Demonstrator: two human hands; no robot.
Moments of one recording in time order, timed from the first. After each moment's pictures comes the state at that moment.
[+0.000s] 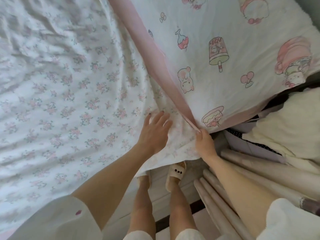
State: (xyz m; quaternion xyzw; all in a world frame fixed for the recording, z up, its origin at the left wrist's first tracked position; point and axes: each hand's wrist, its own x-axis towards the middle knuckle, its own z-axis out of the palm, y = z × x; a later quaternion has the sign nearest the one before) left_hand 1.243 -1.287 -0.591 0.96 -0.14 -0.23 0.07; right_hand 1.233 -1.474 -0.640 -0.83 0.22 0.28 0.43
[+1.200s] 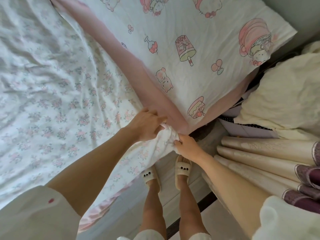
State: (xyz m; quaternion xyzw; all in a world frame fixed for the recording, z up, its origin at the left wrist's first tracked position) left_hand 1.293 -1.286 -0.550 0.90 -0.34 -0.25 0.08; right_hand 1.212 -1.454 -0.589 -0.81 0.10 0.38 0.44
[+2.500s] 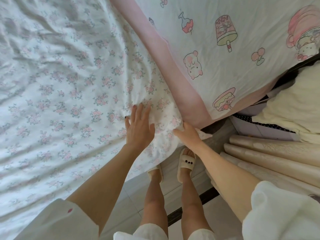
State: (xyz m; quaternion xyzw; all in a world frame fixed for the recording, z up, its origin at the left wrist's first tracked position) left_hand 1.216 -1.219 -0.599 0.96 0.06 -0.21 0.17; right_hand 1.215 -1.390 -0.624 -0.74 0.19 0.36 0.54
